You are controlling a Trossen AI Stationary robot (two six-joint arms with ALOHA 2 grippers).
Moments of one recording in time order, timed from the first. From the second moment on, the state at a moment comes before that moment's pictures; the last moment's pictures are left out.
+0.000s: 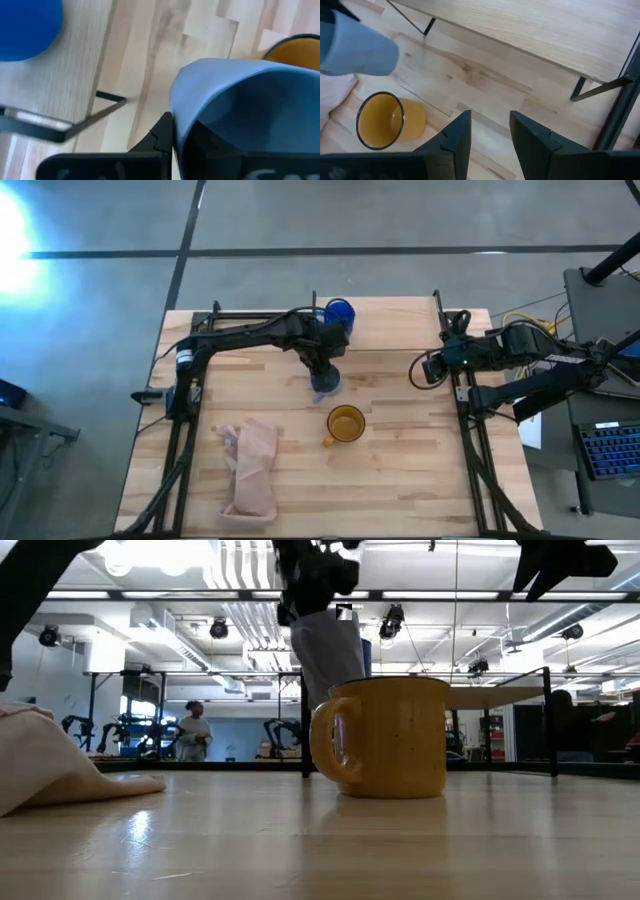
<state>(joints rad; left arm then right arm) 0.17 1.97 2.04 -1.27 -0.04 -0.08 0.01 0.94 1.23 -1.36 0.34 1.03</state>
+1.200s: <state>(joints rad) 0.05 1.52 1.21 -0.89 -0.03 -0.65 0.02 1.31 0.95 -0.49 0.02 0.99</state>
